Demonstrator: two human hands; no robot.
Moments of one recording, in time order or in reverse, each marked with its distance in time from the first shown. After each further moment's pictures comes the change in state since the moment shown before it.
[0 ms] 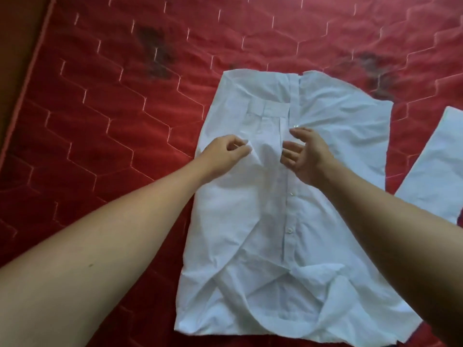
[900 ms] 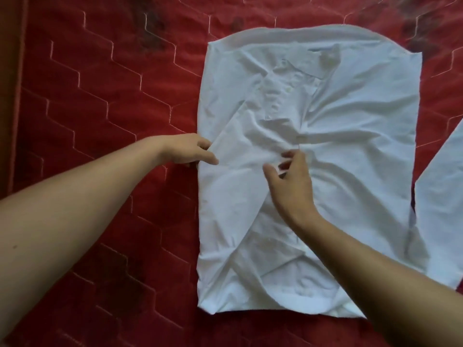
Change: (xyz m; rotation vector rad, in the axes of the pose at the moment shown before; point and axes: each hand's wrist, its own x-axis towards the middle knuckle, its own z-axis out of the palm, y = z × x) left_hand 0.001 -0.043 -0.069 0.379 -0.477 -0.275; right_hand -0.076 0.112 0.014 -0.744 0.213 -0.387
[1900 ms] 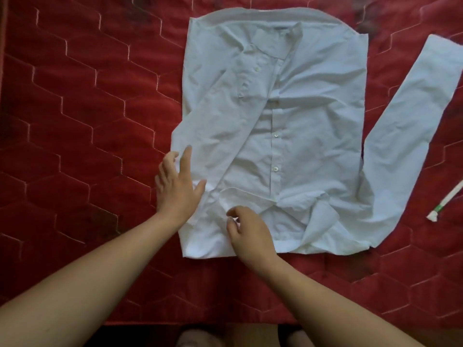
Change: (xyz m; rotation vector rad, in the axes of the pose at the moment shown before) left_hand -0.087 -0.042 0.205 0.243 0.901 0.053; right_hand -0.184 0.068 0.010 -0.290 -0.350 -0.078
